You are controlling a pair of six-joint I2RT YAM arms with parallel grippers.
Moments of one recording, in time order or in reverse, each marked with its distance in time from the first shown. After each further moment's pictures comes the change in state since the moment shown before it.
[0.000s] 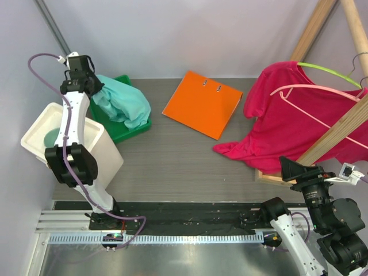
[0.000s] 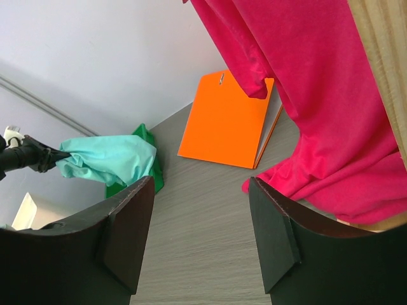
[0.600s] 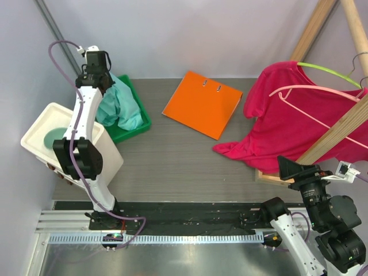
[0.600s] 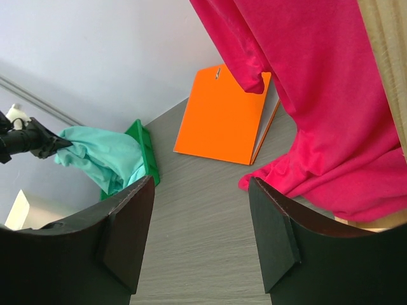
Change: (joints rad) left arm -0.116 0.063 0.106 -0.010 -0.214 0.177; right arm 0.010 0.000 -0.025 0.007 0.006 0.000
